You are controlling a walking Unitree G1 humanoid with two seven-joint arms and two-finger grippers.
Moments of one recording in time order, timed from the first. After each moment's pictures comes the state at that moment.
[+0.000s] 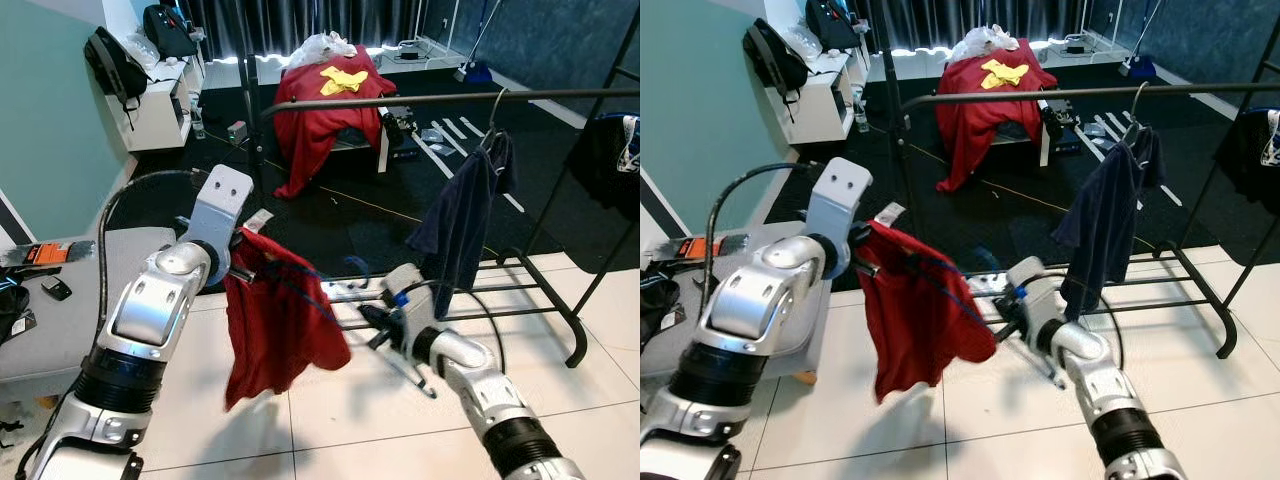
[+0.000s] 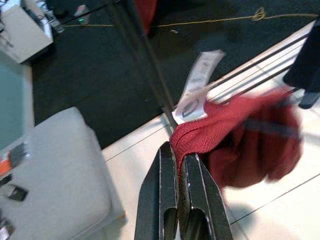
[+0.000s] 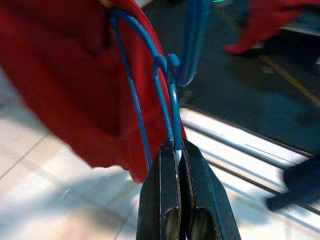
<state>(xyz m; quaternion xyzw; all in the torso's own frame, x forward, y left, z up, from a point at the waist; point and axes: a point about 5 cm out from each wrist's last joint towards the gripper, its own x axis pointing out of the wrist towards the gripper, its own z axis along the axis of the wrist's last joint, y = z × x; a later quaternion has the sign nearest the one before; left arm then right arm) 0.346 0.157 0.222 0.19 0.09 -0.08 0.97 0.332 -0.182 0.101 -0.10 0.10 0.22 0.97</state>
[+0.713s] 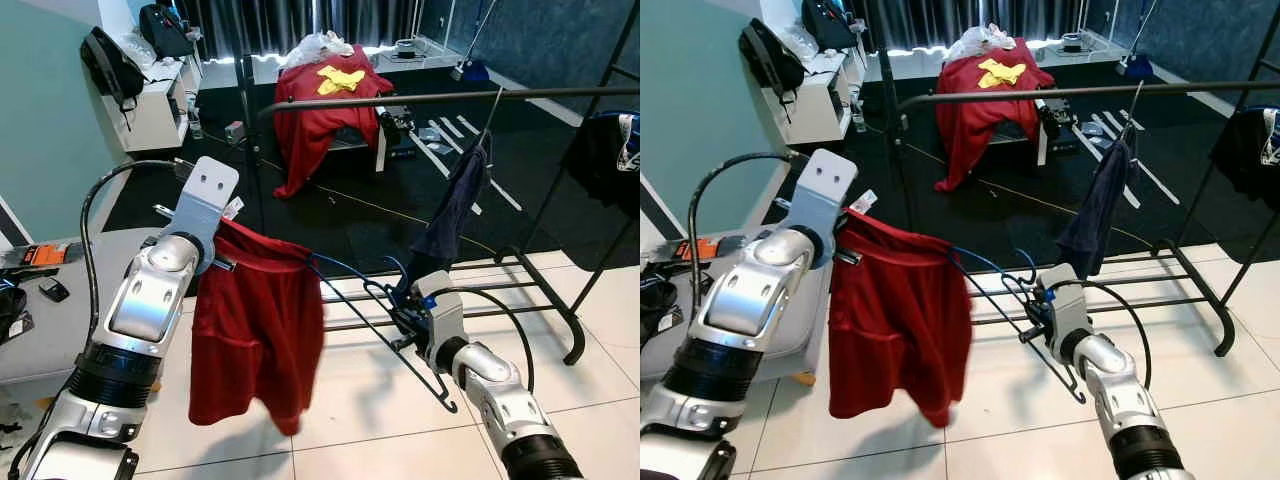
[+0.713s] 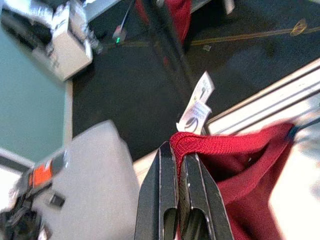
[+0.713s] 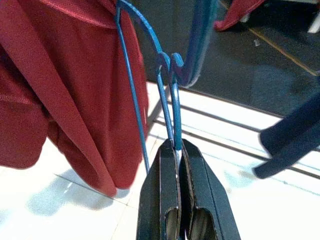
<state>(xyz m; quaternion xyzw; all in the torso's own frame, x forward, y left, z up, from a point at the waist) 0.351 0.162 0.234 0.21 0.03 -0.04 0.98 0.316 -0.188 0.078 -0.07 0.16 0.22 0.96</state>
